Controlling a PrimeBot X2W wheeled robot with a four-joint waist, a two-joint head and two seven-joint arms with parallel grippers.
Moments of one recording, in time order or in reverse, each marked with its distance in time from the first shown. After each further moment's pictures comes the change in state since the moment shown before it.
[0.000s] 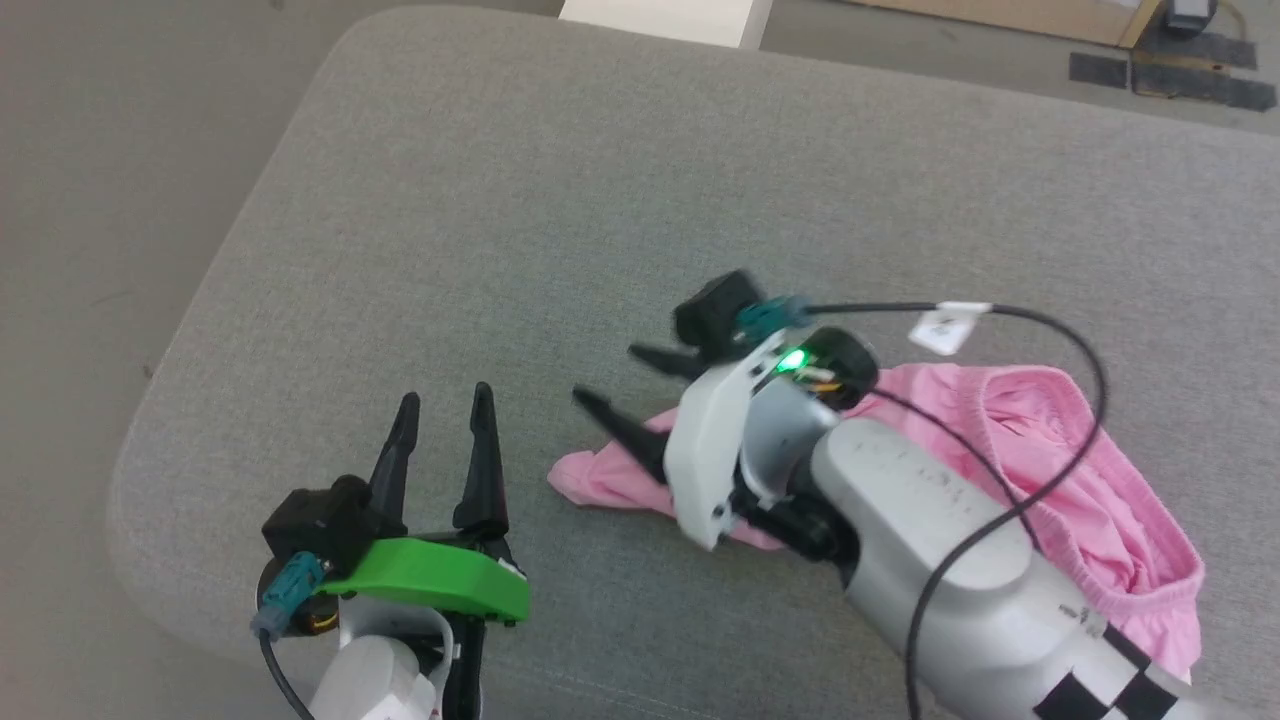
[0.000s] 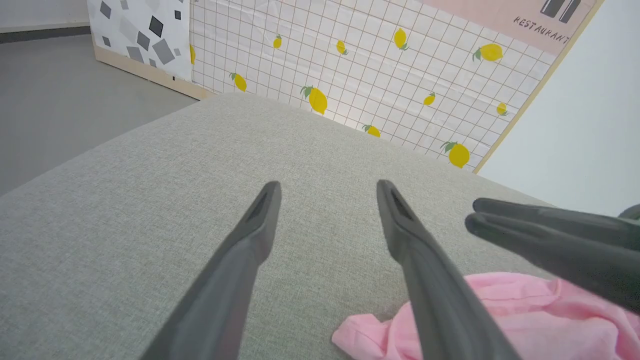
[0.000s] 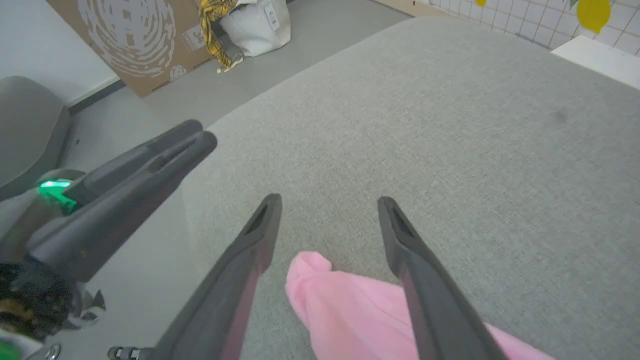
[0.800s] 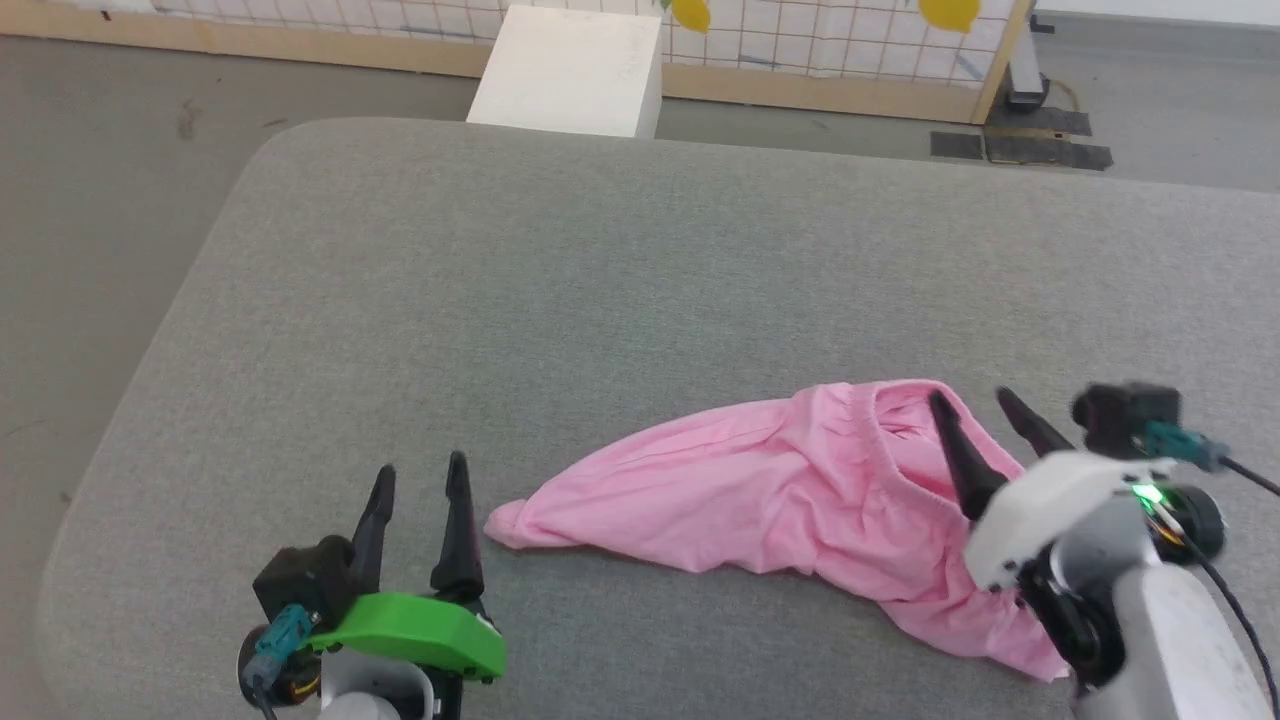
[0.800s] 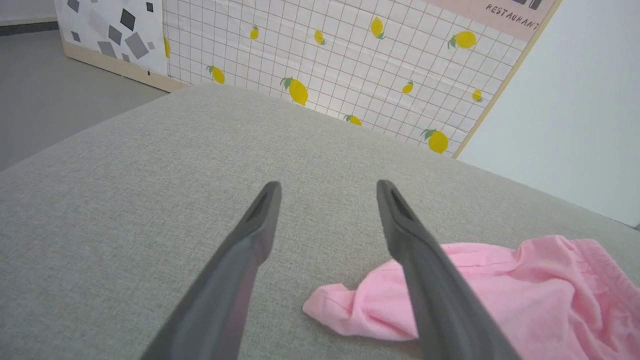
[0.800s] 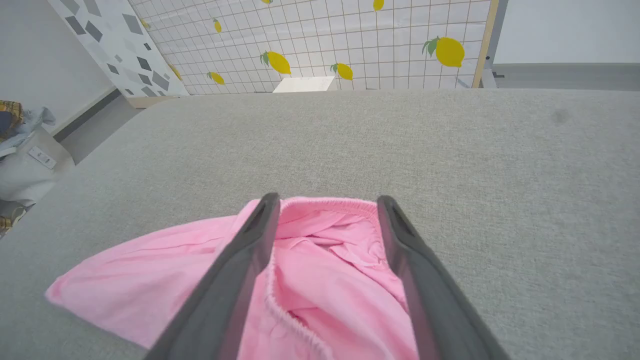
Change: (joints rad) left arm 0.077 0.000 0.050 0.052 0.023 -0.006 0.000; right arm 0.478 -0.036 -0.734 -0.273 -0.314 0.000 -0.086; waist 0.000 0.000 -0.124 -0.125
